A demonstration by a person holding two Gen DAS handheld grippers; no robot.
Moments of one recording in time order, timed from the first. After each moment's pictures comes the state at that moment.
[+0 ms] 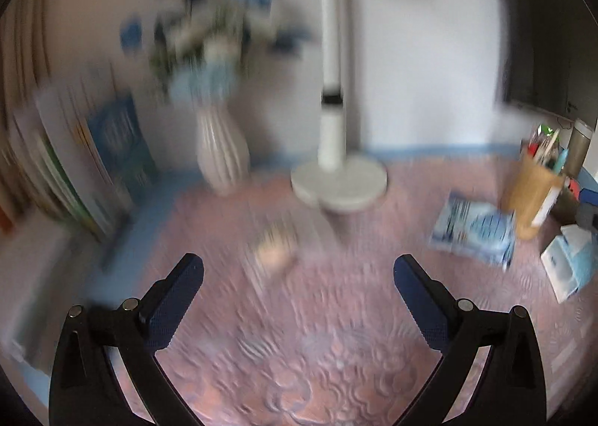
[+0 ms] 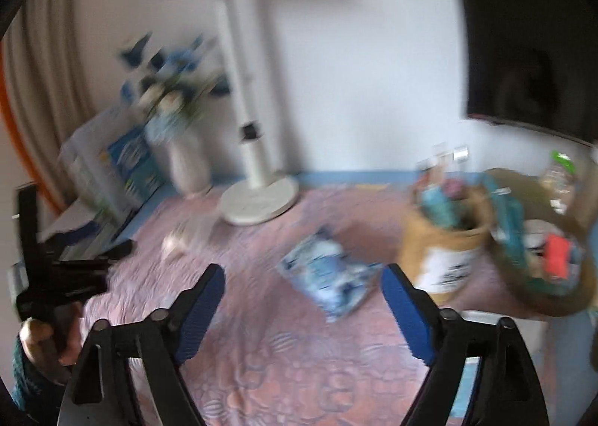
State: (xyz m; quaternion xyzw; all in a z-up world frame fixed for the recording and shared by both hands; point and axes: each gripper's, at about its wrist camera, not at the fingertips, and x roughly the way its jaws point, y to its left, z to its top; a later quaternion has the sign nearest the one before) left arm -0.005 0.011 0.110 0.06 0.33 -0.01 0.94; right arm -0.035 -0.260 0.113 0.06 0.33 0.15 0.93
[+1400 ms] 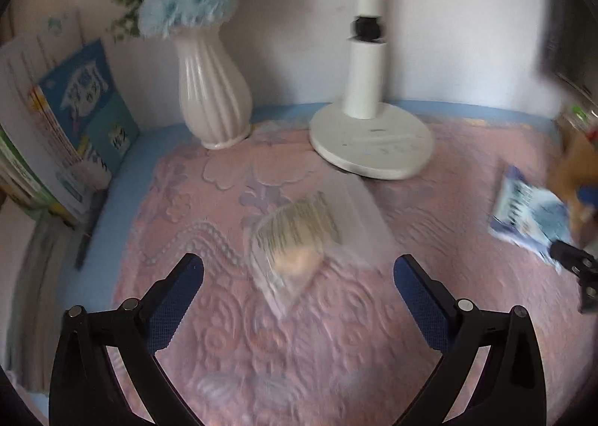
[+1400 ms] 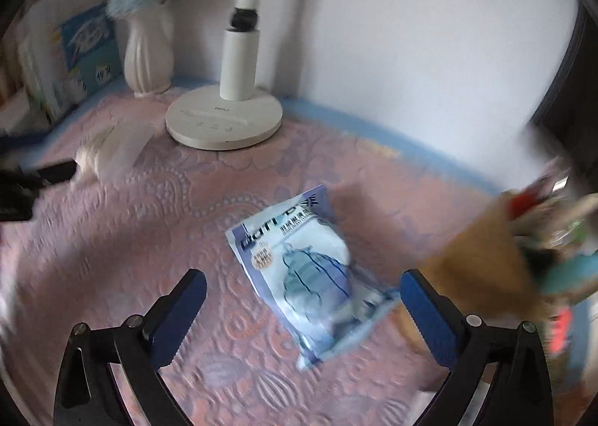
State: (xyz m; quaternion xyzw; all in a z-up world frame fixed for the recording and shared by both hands) left arm 0.073 0.040 0.065 0.06 0.43 -0.01 0.90; right arm 0.081 -0.219 0.044 -0.10 0.45 0.11 0.88
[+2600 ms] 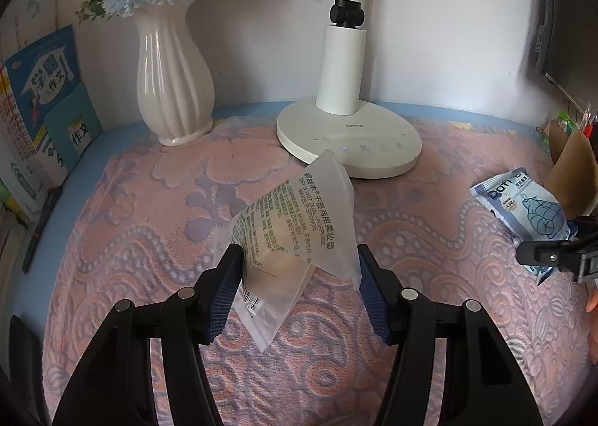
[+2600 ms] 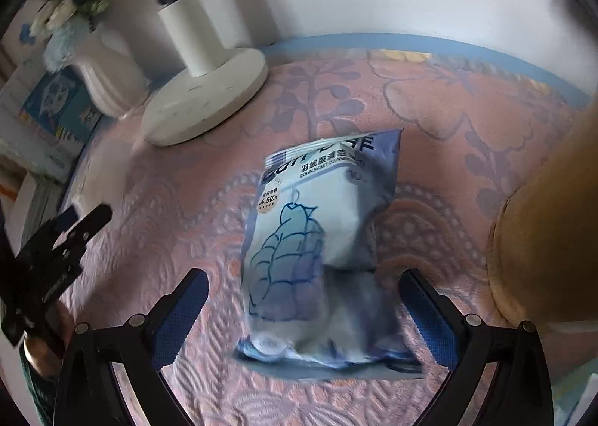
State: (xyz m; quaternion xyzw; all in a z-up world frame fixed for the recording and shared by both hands) left arm 0.086 0.031 0.023 0.03 0.40 -0.06 0.91; right arm 0.124 -0.245 -0.009 0.08 0.54 0.13 0.83
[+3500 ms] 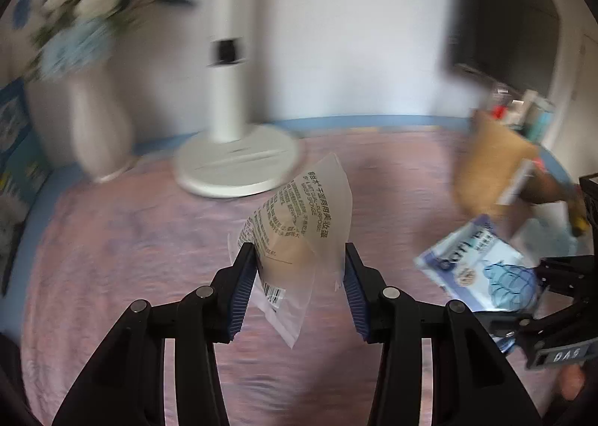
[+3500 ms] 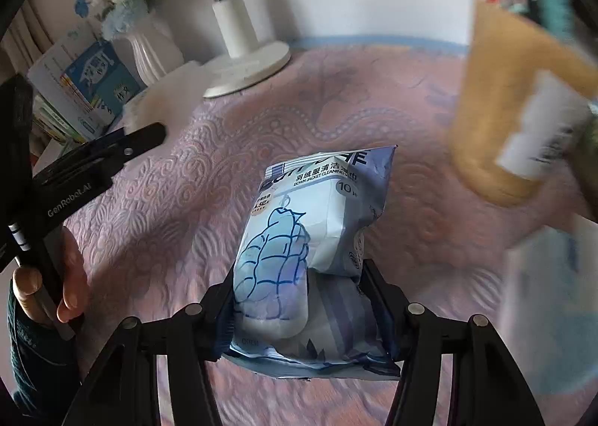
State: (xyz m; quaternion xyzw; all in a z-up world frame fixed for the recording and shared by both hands) left arm 0.046 -0.039 0.057 0.04 0.37 -0.16 0.91; right arm 0.006 -0.256 0.007 0.06 0.49 0.15 0.86
